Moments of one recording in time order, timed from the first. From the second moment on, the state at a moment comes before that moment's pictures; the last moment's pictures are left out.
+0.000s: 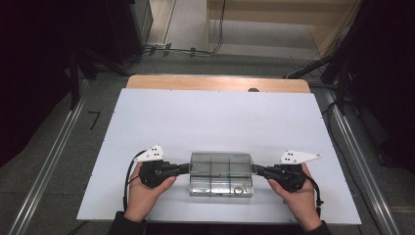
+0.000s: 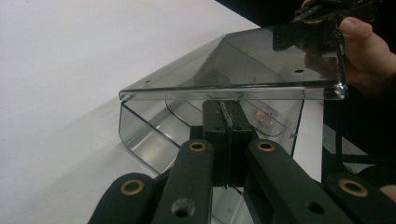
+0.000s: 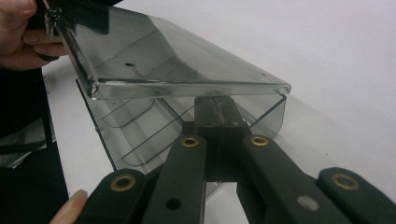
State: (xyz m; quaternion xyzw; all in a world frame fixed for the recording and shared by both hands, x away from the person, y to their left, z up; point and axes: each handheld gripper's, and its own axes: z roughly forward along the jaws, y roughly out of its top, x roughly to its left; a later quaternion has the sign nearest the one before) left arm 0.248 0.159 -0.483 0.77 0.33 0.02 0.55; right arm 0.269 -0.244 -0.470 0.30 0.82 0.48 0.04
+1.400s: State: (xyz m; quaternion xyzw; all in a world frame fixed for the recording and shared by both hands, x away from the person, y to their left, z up) left arm 0.252 0.158 -0.494 0.80 0.33 0.01 0.50; right arm 0.274 -0.243 -0.482 0.28 0.85 0.44 0.04
